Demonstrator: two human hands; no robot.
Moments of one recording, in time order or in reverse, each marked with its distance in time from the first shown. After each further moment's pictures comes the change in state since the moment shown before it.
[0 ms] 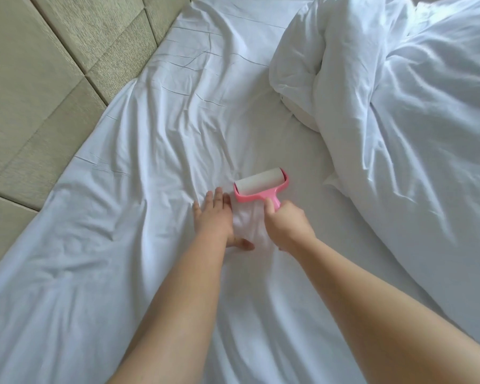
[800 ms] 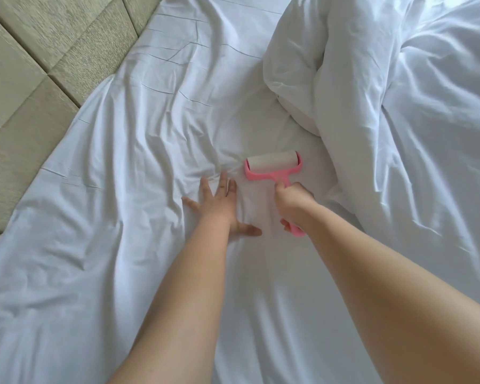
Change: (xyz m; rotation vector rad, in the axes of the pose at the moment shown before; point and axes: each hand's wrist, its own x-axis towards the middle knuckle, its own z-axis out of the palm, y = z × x) left_hand 0.069 0.020 -0.026 -0.073 -0.020 0.012; right_hand 0.088 -0.018 -0.029 0.203 -0.041 0.175
